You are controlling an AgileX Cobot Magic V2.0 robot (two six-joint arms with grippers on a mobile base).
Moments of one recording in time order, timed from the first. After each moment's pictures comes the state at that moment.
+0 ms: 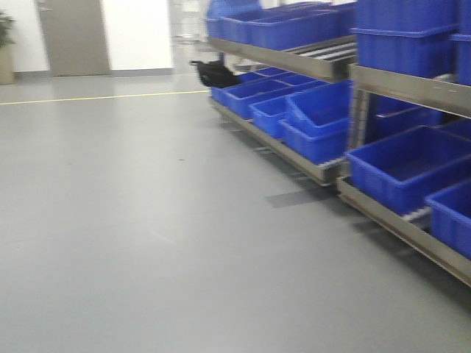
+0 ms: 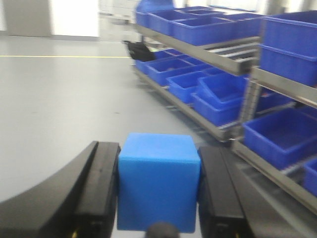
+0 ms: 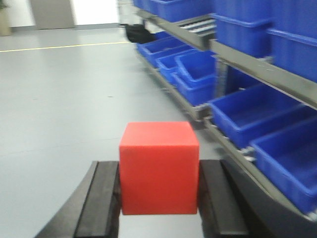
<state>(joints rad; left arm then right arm) -0.15 0.56 -0.40 -0.10 -0.03 -0.02 0.07 0.36 -0.41 0.05 0.20 0.05</state>
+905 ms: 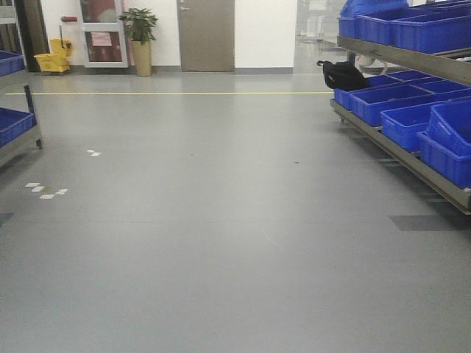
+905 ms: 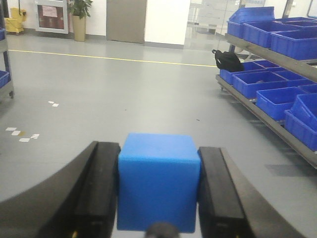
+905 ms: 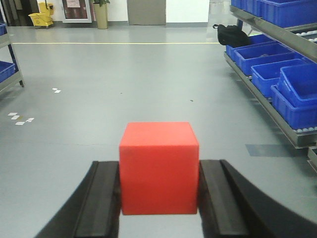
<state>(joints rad) -0.15 0.56 -0.40 -0.10 -0.03 -0.02 0.07 0.36 -0.41 0.05 0.20 0.05</state>
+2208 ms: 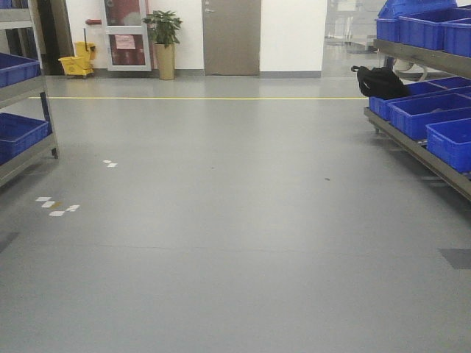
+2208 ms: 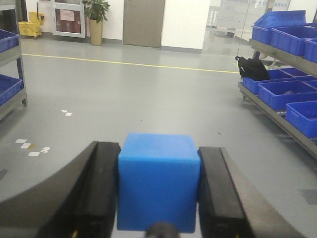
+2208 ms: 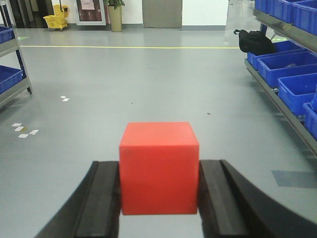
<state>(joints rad) -0.15 0.56 -0.40 -0.10 -0.03 -0.02 0.07 0.36 -0.41 0.05 0.20 0.05</state>
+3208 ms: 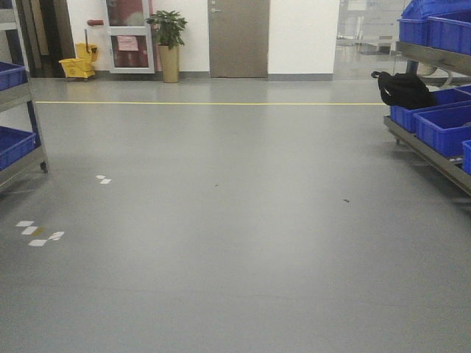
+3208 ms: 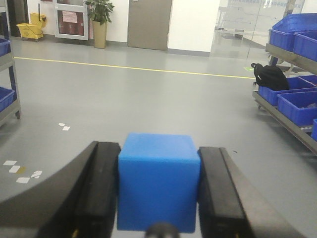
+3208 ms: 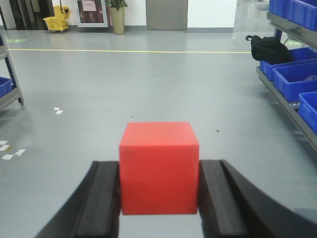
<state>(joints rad) -0.15 0.56 -0.40 -0.10 -0.03 -0.02 0.07 0.36 -0.41 0.05 0.20 0.05</state>
